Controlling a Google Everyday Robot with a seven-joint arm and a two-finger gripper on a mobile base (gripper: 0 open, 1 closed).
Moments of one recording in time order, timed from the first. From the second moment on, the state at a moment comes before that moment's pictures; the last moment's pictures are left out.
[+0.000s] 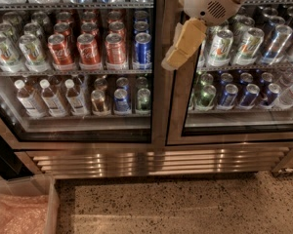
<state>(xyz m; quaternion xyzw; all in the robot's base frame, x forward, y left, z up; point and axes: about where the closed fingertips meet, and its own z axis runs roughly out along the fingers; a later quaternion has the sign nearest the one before) 0.556 -0.049 1.006 -0.65 0.67 0.11 0.34</state>
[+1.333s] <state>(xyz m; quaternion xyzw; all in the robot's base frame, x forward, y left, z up) 0.474 -0.076 1.023 -0.60 0.70 0.15 0.35</state>
